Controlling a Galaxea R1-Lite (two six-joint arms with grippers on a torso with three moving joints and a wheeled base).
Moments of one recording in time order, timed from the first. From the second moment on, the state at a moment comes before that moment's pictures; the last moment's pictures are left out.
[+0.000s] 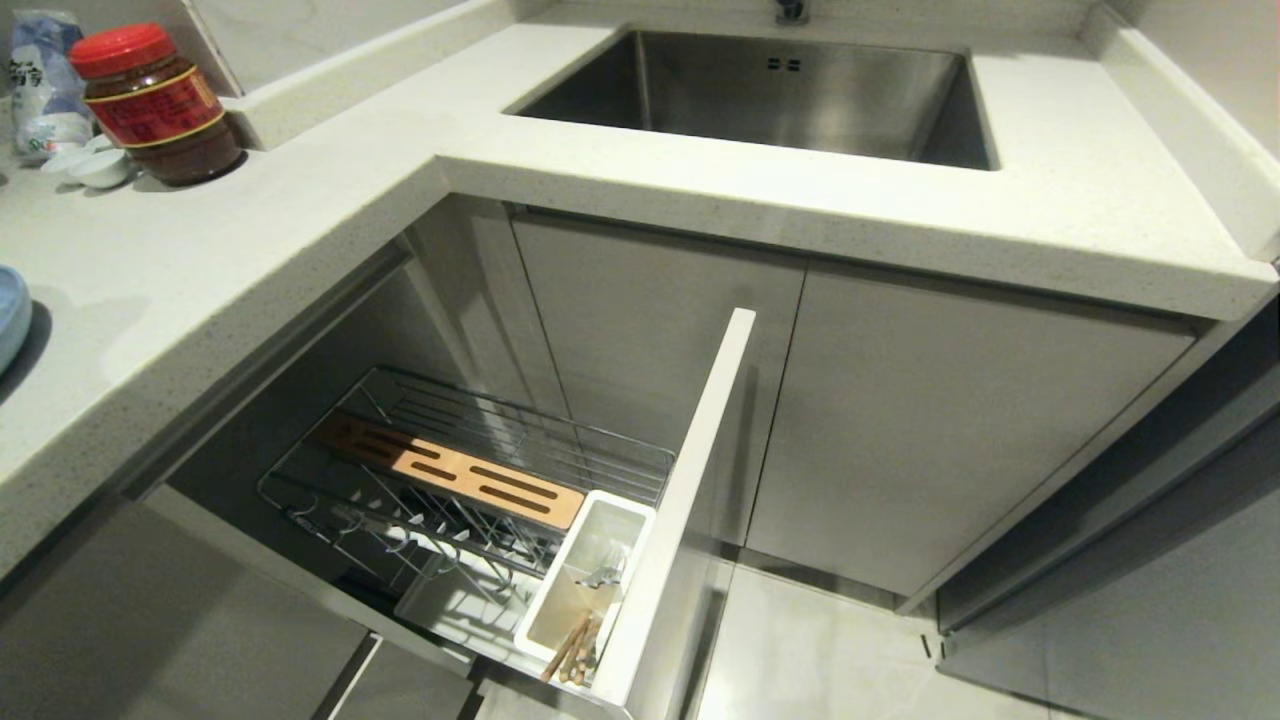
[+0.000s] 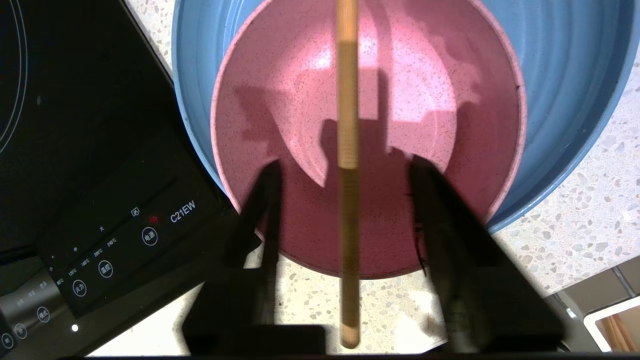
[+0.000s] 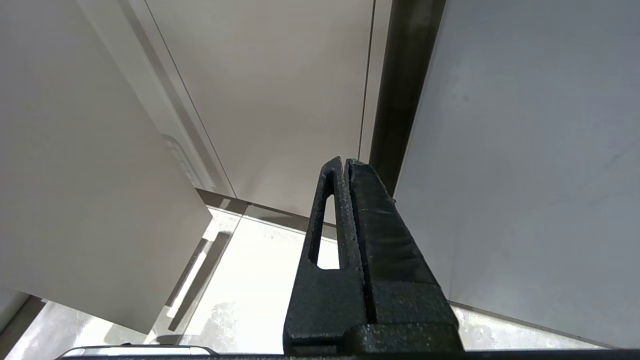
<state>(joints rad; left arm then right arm) 0.38 1.34 -1.85 1.23 0.32 -0.12 0.00 0.00 0.00 -0.08 0.00 0.02</state>
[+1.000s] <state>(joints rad) 0.33 1.17 -1.83 0.93 0.31 -0.22 0.00 0.00 0.00 -0.08 0.00 0.02</state>
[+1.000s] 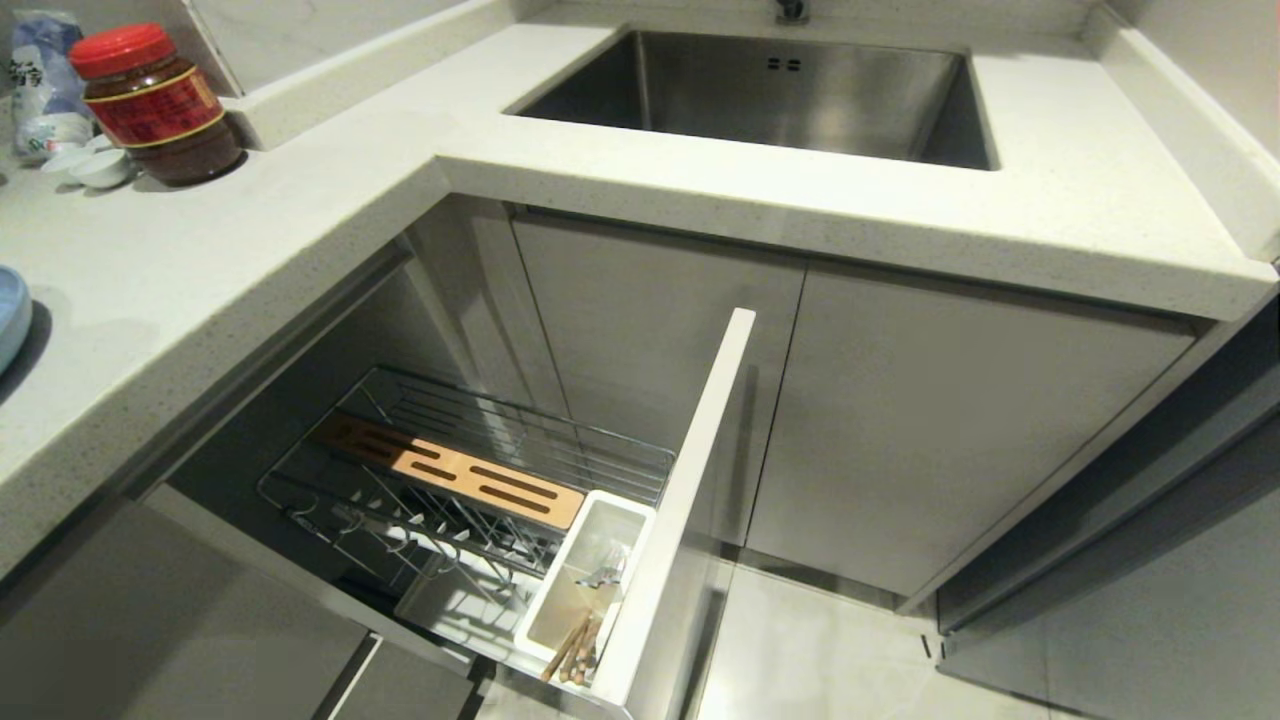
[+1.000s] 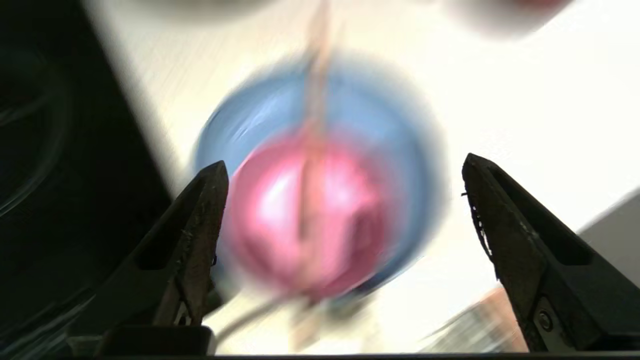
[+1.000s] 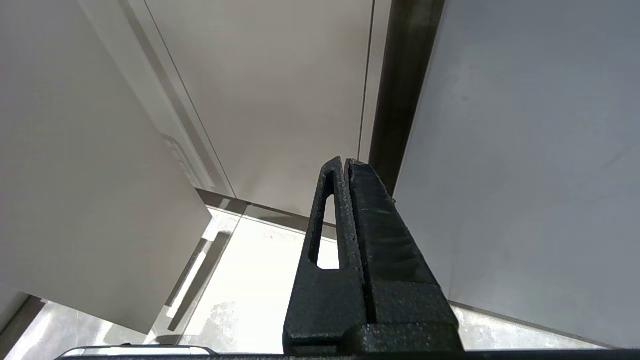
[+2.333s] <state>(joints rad) -0.63 1.30 -1.70 1.11 0.25 -0.65 0.00 0.00 0.00 -0.08 0.00 0.02</state>
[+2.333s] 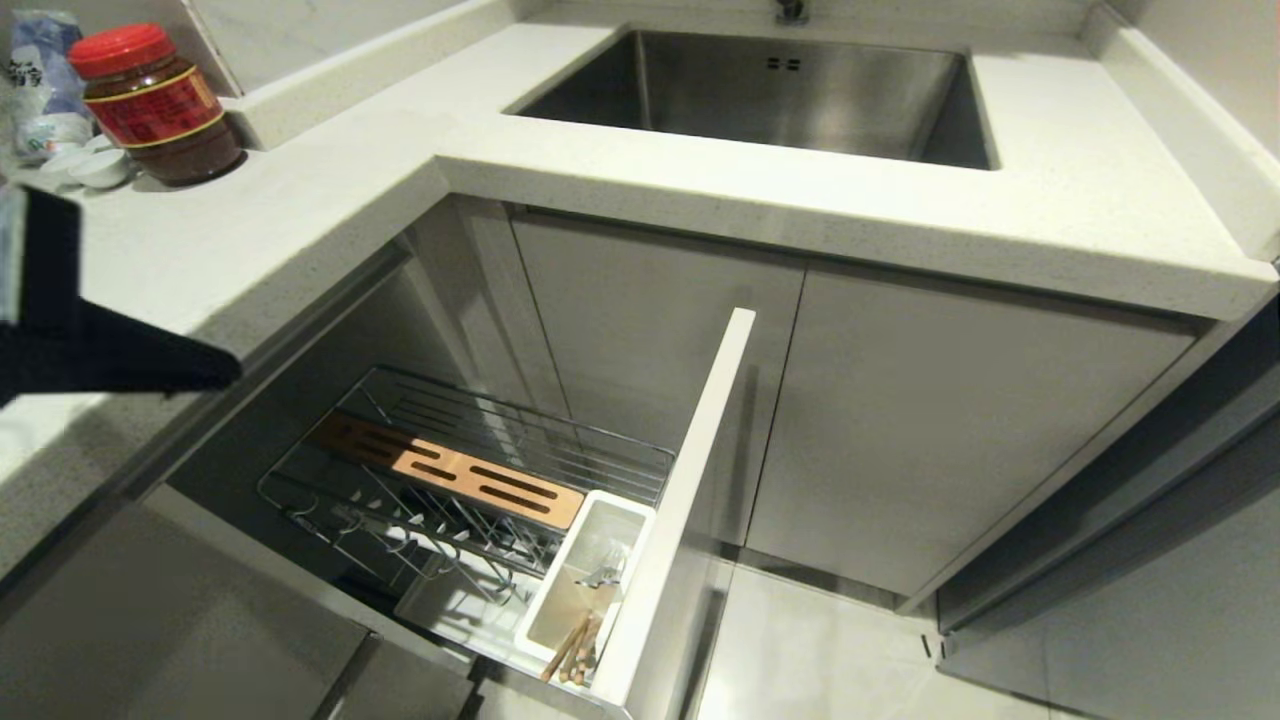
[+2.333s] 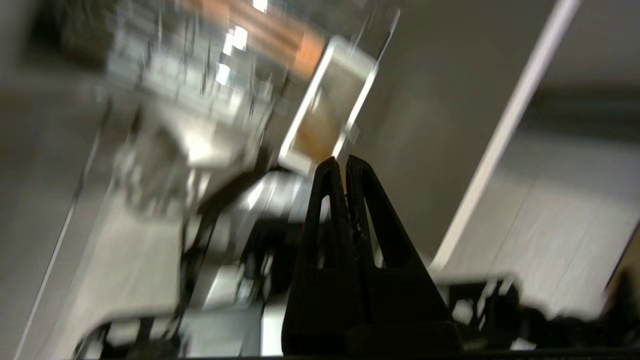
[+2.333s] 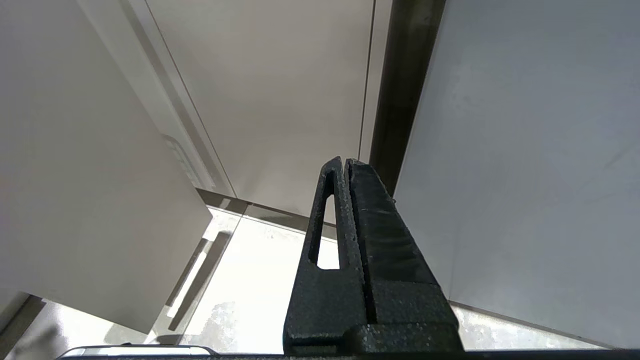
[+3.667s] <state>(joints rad) -0.49 1.99 -1.59 1.23 -0.27 -0.44 0.00 0.00 0.00 -0.08 0.00 0.02</state>
